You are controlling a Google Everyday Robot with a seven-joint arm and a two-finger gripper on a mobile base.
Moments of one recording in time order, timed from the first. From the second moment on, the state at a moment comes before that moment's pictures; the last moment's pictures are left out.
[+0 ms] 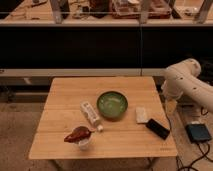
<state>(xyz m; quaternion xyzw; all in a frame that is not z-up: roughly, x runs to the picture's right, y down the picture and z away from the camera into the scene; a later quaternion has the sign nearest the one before) 0.339 0.057 0.763 -0.23 0.07 0.00 0.97</state>
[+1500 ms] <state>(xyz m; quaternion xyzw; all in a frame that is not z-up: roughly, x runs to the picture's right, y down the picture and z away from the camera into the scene) 0.338 0.054 0.785 -0.27 0.16 0.22 0.92</state>
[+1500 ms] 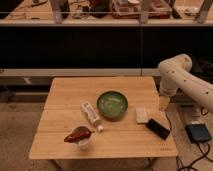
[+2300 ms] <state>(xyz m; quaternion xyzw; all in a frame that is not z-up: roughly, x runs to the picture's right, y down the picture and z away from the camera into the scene) 0.341 0.050 0.790 -0.25 0.17 0.31 0.90</state>
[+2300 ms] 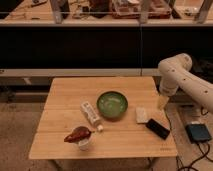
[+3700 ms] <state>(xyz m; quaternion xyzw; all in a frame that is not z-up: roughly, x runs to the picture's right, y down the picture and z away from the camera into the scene) 0.273 0.074 0.827 -0.25 0.12 0.39 0.88</state>
